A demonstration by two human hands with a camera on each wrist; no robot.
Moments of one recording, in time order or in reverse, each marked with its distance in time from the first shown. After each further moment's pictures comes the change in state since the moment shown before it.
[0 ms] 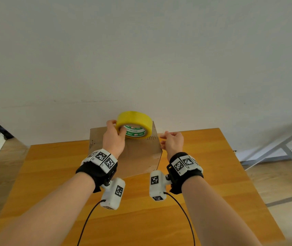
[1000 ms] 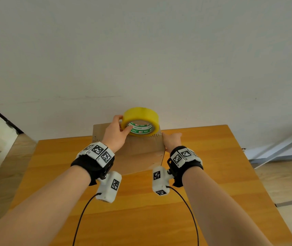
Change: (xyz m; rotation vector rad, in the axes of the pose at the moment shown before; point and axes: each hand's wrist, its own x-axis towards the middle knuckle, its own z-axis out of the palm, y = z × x) left_hand 0.008 -0.001 -0.011 0.105 -0.162 0.075; right_hand 0.028 0.019 0.013 -0.342 -0.137 0.154
